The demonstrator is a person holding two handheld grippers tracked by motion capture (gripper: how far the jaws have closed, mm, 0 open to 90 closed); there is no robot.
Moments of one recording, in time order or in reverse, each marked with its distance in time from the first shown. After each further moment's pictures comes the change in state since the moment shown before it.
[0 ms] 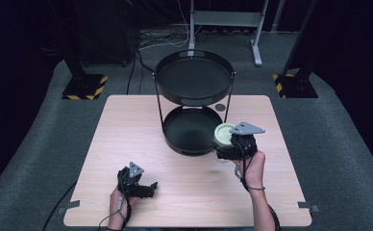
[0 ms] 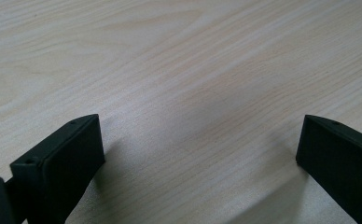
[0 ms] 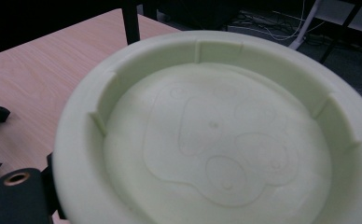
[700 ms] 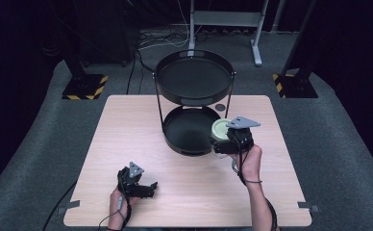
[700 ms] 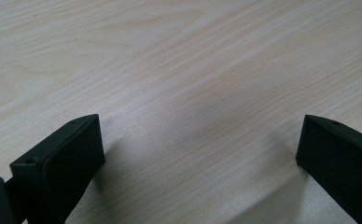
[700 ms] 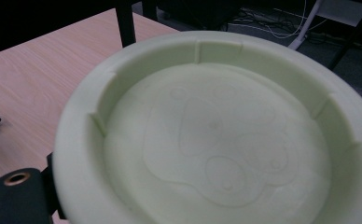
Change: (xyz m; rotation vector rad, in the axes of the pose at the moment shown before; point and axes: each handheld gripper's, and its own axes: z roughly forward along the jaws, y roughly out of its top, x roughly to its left) left arm 0.000 0.000 0.000 -0.002 0.000 -0.003; right arm -0.004 0.012 0.015 0.013 0.002 0.000
